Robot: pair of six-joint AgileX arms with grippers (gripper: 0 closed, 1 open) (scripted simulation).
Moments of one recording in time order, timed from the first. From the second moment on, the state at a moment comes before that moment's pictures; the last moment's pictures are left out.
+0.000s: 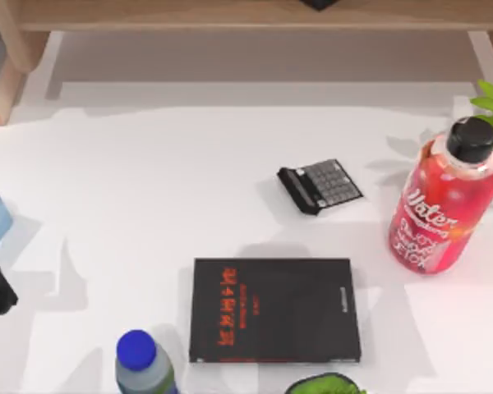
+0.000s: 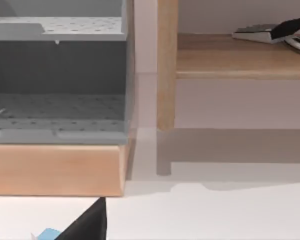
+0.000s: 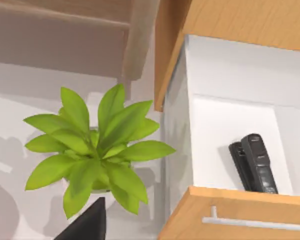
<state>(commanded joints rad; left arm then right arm) 0.00 0.00 0.00 0.00 0.00 0.00 -0.13 0.97 0.98 -0.55 -0.02 -0.22</state>
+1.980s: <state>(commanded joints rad) 0.00 0.00 0.00 0.00 0.00 0.00 -0.38 2.67 2.68 -1.50 -0.05 -0.61</state>
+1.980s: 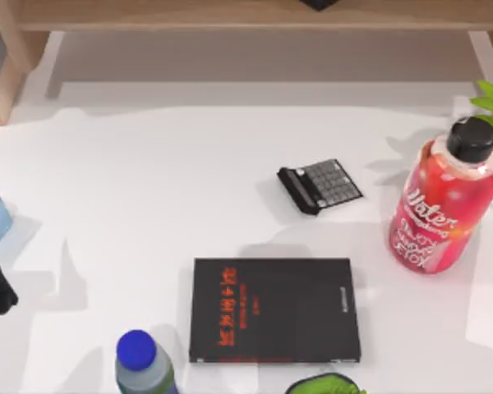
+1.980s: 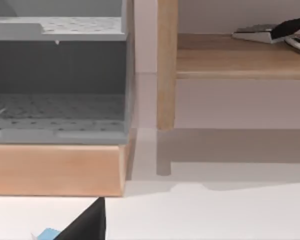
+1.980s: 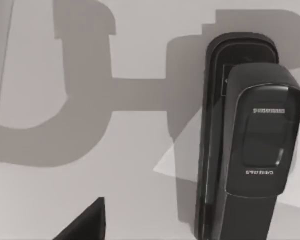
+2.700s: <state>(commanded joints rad) 0.00 0.00 0.00 0.00 0.00 0.00 -0.38 2.63 2.44 -1.29 -0.05 -0.61</state>
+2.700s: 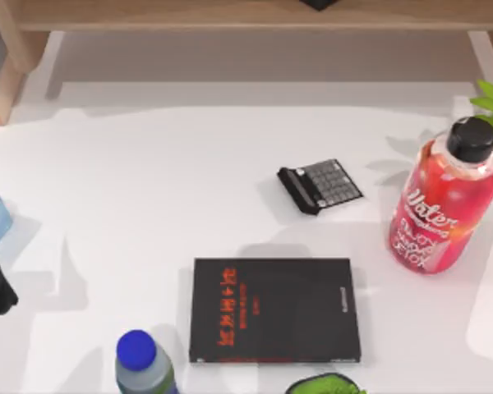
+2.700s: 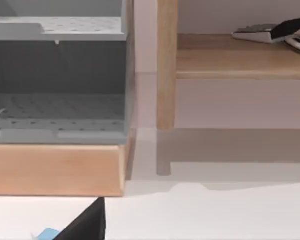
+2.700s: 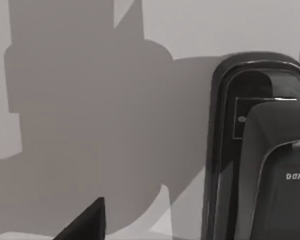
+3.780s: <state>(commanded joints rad) 0.00 0.00 0.00 0.00 0.00 0.00 -0.38 2.65 2.44 -1.28 -0.05 -0.61</state>
